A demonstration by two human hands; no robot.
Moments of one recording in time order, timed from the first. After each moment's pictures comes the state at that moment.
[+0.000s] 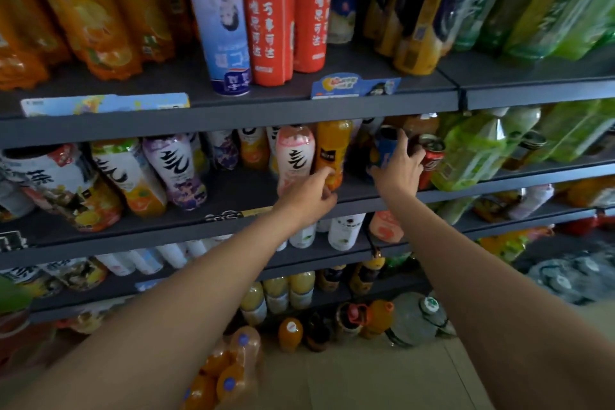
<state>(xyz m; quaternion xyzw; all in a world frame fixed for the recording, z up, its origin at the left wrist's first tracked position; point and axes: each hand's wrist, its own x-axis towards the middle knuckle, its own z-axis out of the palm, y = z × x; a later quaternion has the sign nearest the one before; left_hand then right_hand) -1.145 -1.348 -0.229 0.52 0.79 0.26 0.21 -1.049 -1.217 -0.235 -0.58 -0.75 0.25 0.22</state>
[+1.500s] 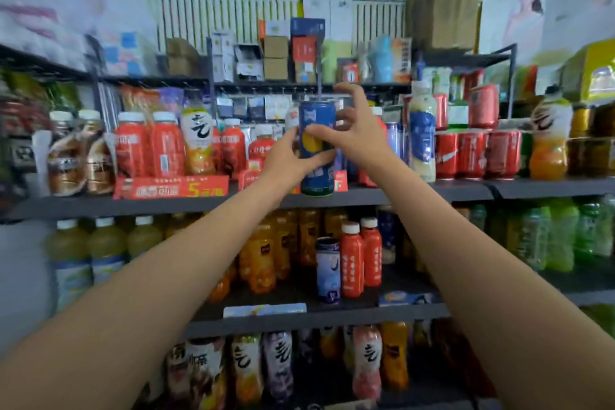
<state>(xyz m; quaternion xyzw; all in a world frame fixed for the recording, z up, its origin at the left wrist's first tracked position) -1.200 -1.498 0.154 0.50 0.60 0.63 -0.02 -1.113 -1.405 0.182 0.00 -0.79 0.34 0.51</state>
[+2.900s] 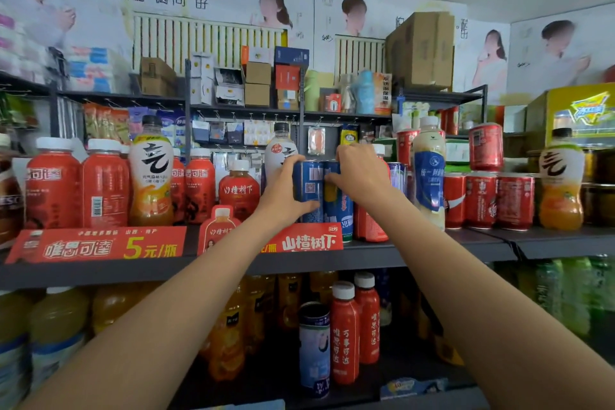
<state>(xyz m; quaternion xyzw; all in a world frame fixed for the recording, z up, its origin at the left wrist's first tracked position) -1.297 -1.400 0.162 0.53 0.67 0.50 -0.11 -1.181 -1.321 0.207 -0.27 -0.88 -0.08 0.39</state>
